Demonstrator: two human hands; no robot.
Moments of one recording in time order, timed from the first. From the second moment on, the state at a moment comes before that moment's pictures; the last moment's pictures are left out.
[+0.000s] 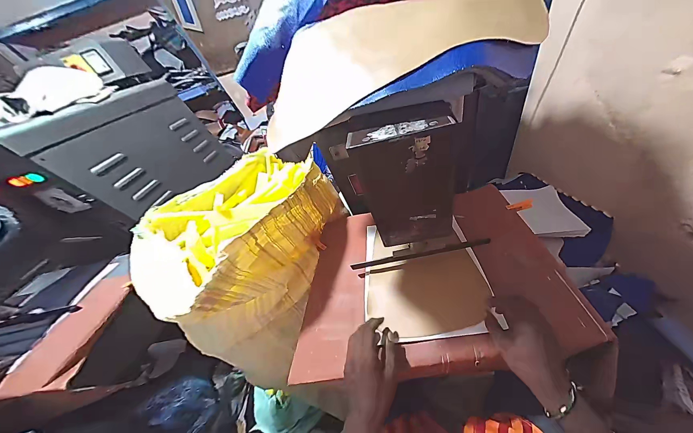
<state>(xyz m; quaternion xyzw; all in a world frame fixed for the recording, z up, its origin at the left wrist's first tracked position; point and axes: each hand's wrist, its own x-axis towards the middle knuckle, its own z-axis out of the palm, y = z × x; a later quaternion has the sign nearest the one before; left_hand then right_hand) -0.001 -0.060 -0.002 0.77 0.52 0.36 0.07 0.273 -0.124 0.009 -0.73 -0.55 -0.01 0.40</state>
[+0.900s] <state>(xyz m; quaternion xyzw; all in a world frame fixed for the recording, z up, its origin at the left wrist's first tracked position) 0.039 0.009 -0.013 0.83 0.53 0.13 0.07 0.268 -0.052 -0.018 -0.75 -0.64 0.01 0.19</state>
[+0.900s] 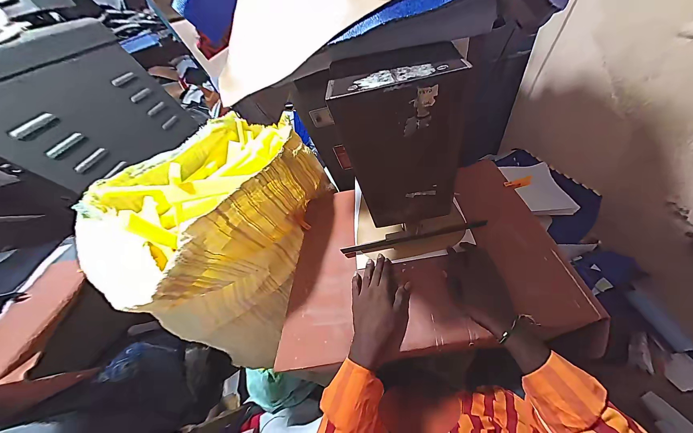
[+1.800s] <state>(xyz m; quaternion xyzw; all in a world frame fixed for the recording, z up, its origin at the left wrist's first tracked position) 0.042 0.007 -0.009 0.83 0.54 0.14 0.06 0.269 -0.052 -0.016 -0.76 -0.64 0.04 0.14</state>
